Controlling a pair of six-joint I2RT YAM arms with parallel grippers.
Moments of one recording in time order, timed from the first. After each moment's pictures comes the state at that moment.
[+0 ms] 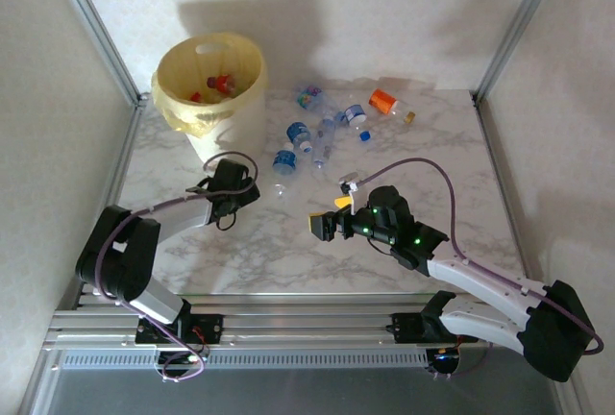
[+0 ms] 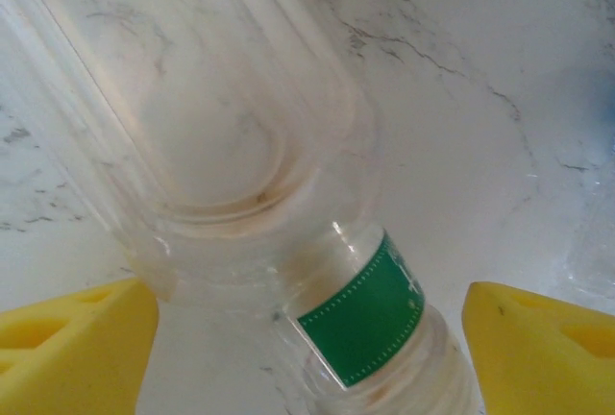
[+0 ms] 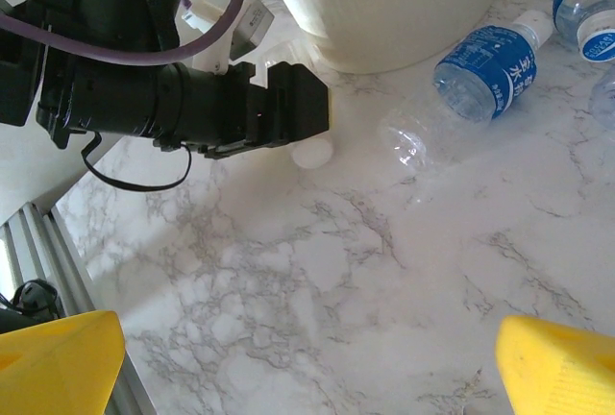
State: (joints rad) left arm -0.35 1.56 0.76 -0.16 -0.20 -0.79; right arm 0.80 1.02 0.58 0.03 -0.21 0.37
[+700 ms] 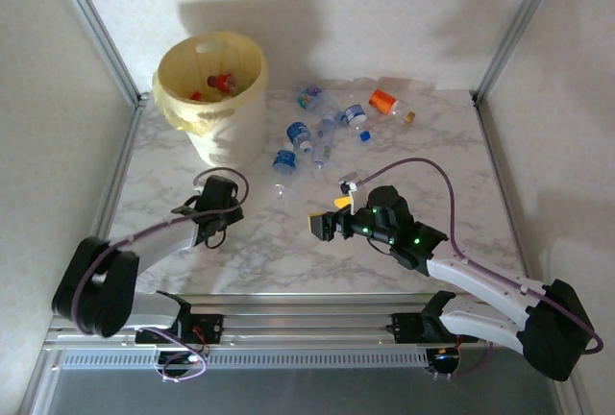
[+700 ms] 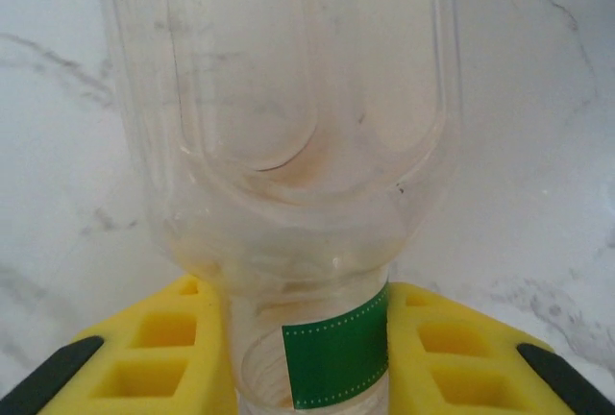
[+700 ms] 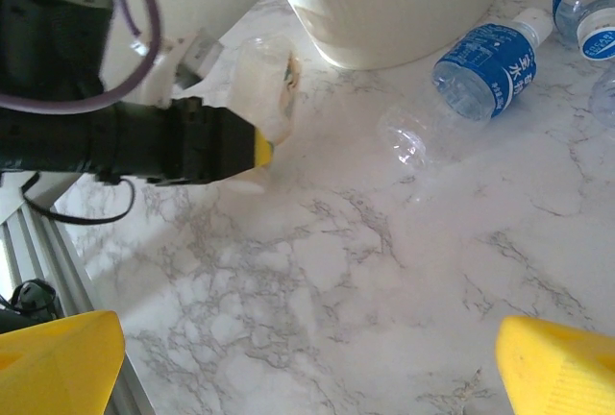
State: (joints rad) left arm -0.35 1.31 0.57 -0.21 -0.19 -0.76; right arm 0.80 1.02 0.58 0.03 -0.21 0.37
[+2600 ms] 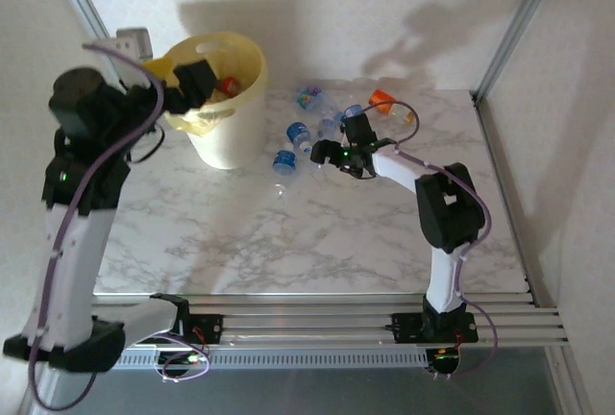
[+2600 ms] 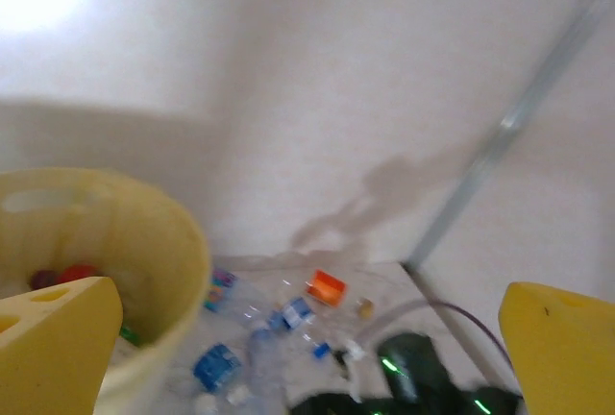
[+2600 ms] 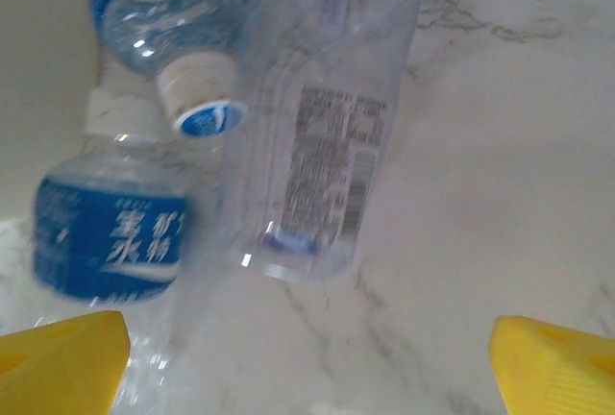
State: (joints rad) left arm -0.20 1.13 1.68 -0.55 0.24 -0.38; right arm 0.46 1.99 1.39 -0.30 -0.23 0.61
